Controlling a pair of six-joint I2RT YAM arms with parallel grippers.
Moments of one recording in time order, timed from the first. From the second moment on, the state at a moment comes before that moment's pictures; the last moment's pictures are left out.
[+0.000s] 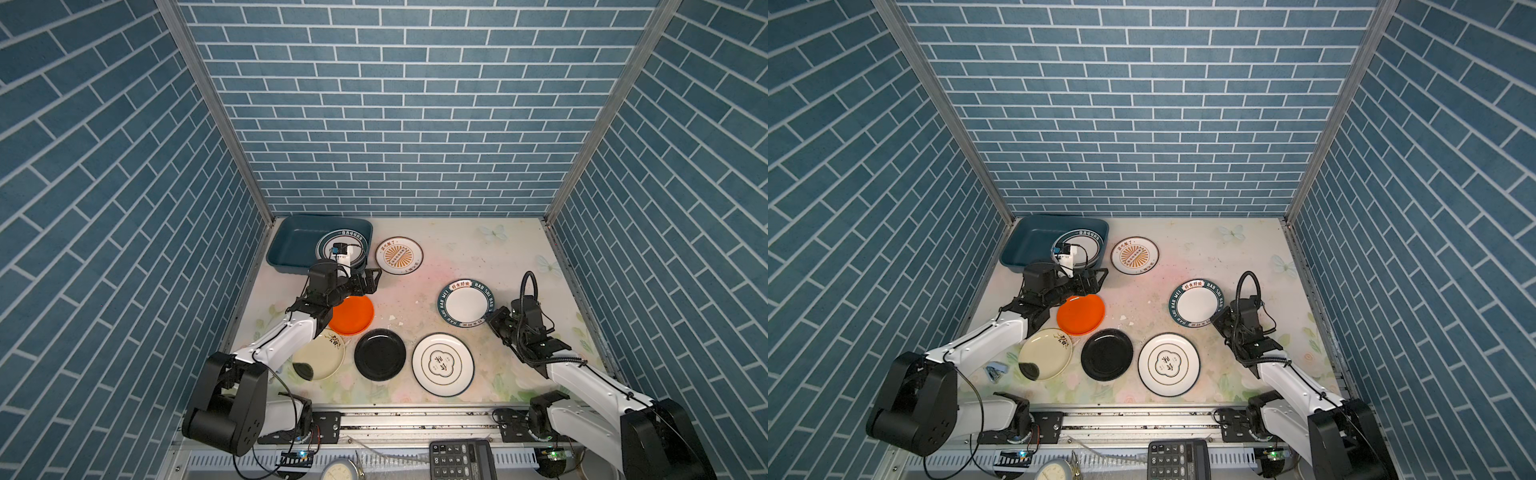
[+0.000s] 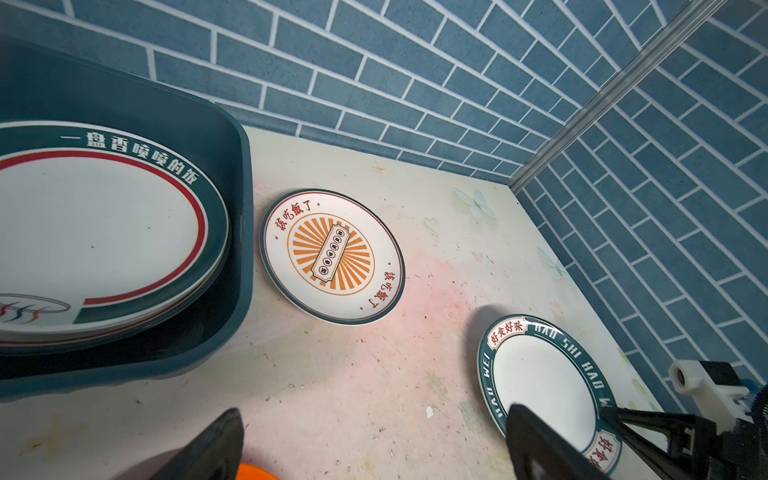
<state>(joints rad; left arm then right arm) -0.29 1.30 0.65 0.25 0.32 -0.41 0.34 1.01 0.32 0.02 -0.07 1.10</state>
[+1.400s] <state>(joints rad) -0.38 1.22 0.51 0.35 0.40 -0.50 0.54 1.43 0.86 0.08 -0.30 1.02</state>
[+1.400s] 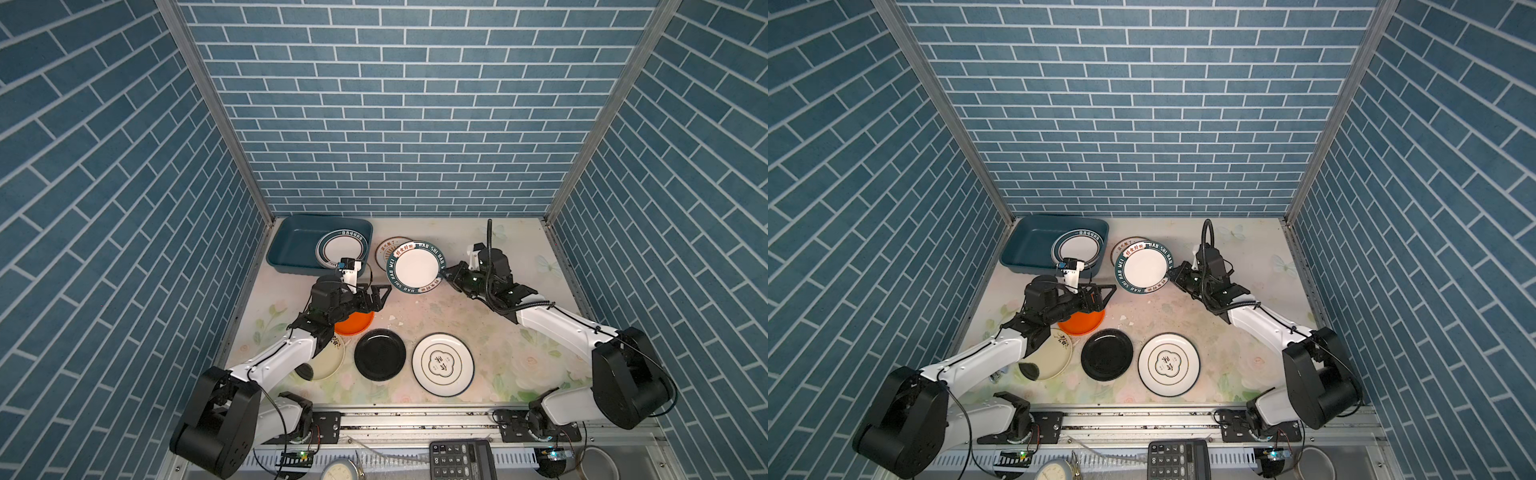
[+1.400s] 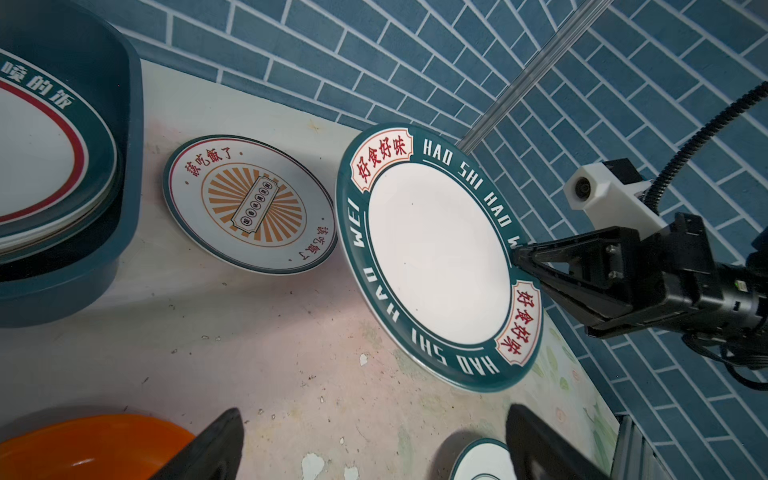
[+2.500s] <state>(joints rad) -0.38 1.24 0.48 0.47 0.44 -0.60 0.64 1.43 0.70 0.46 -0.34 1.03</state>
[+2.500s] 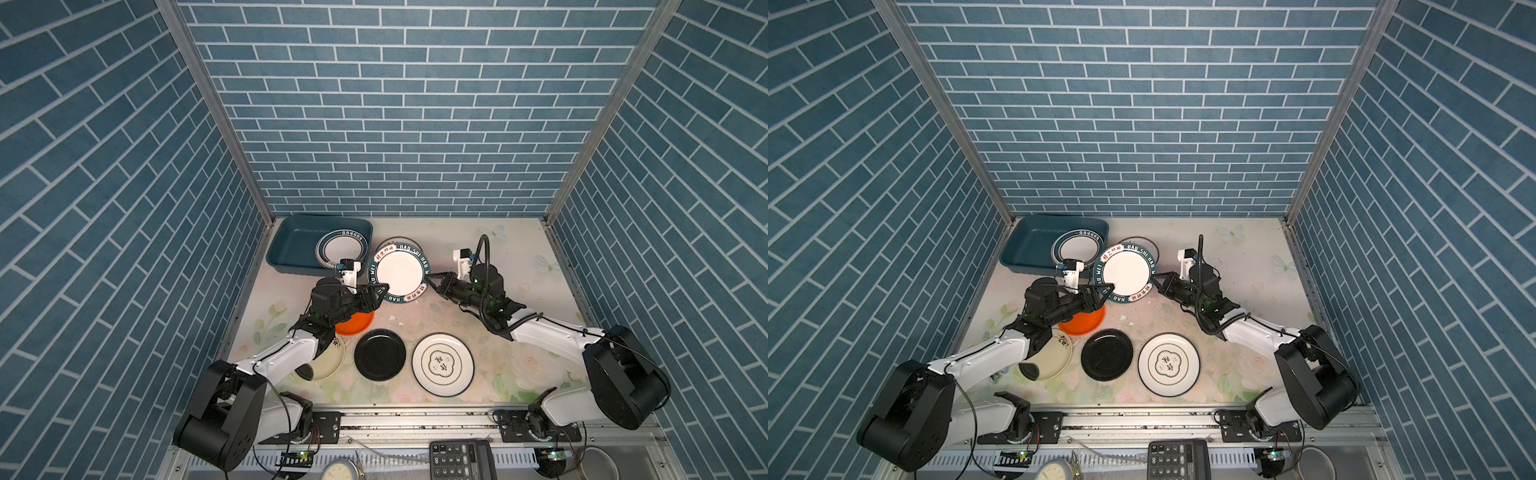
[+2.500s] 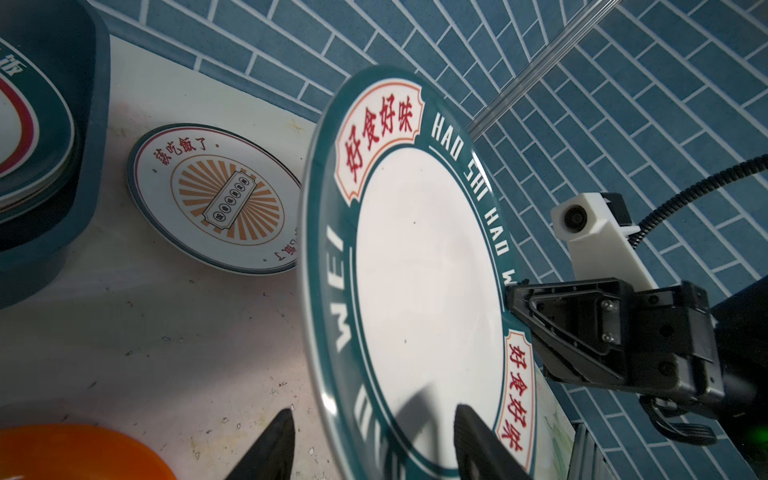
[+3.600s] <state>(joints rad) -0.38 1.32 0.47 0.50 0.43 -0.61 0.66 1.46 0.70 0.38 -0.33 0.96</state>
